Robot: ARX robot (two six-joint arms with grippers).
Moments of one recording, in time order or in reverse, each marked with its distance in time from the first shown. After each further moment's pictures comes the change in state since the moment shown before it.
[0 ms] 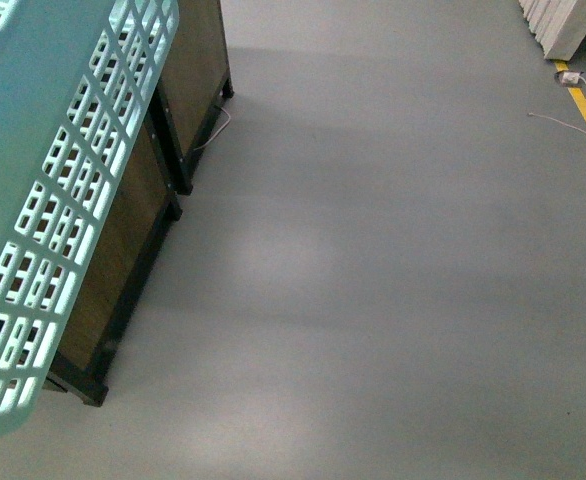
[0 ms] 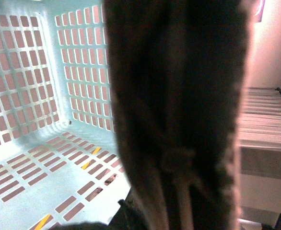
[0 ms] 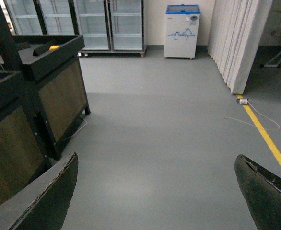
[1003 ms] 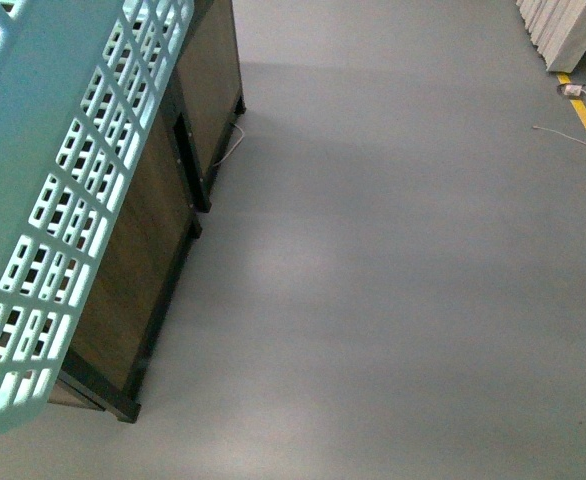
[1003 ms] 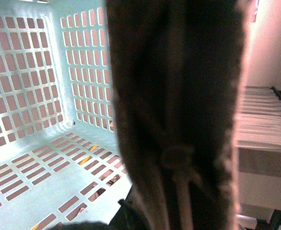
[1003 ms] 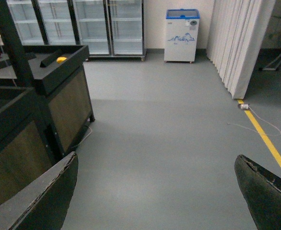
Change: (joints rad) left arm -0.001 0.000 0.002 0.000 0.008 -0.005; right arm 0.000 0.000 0.000 0.000 0.003 0.000
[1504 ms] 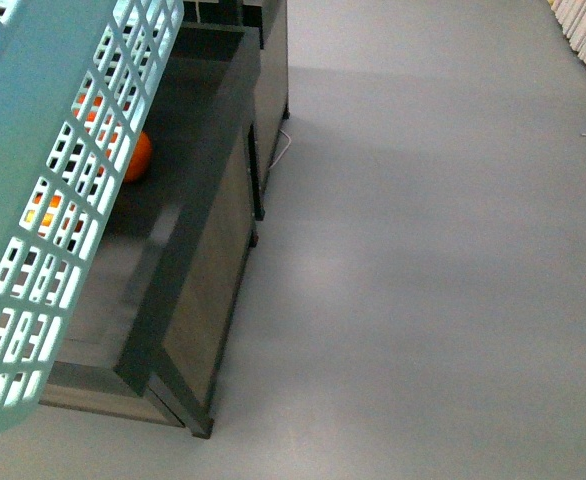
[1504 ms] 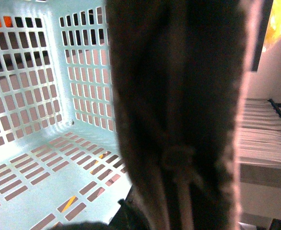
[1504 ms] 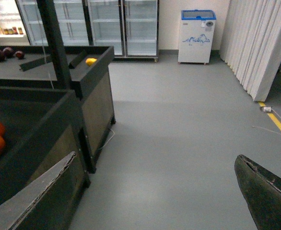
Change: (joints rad) left arm 0.001 0.000 0.001 -0.002 -0.005 0.005; right arm 0.000 0.000 0.000 0.000 -0.003 0.000
